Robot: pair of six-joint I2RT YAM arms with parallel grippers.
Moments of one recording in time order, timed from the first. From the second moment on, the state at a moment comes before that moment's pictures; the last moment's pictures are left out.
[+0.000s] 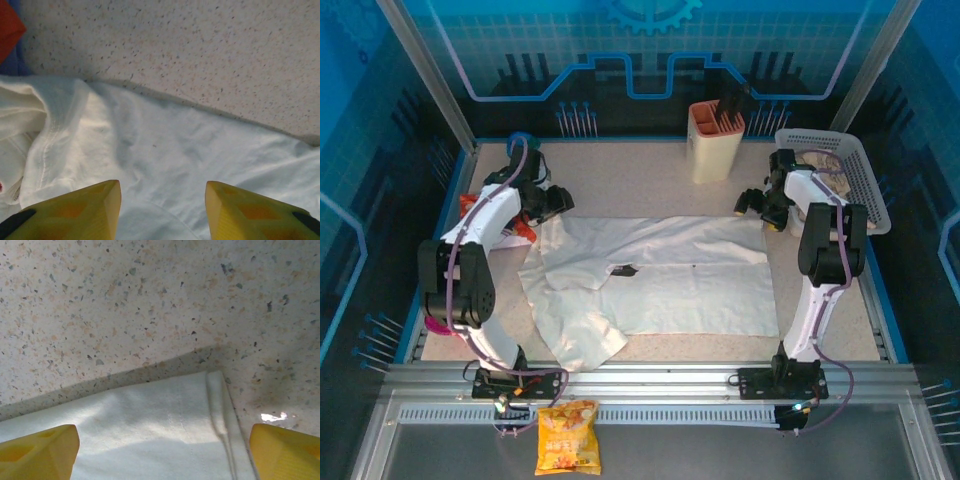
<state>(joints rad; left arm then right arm) -0.02 1.71 1.34 -0.73 0.24 -0.48 -0.06 2.04 1.53 -0.84 -0.14 0.37</state>
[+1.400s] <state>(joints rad) -0.04 1.61 1.25 -0.73 0.19 -0.47 0.01 2.11 1.68 -0.91 0.22 0.30</state>
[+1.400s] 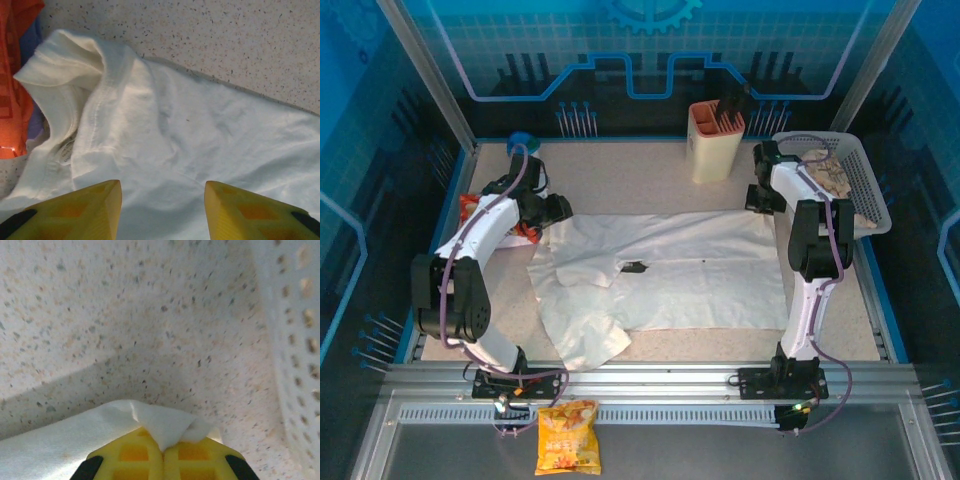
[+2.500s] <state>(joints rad) -0.01 1.90 1.45 -0.73 0.03 -0.45 0.14 1.86 1.42 -0.76 -0.06 0.29</state>
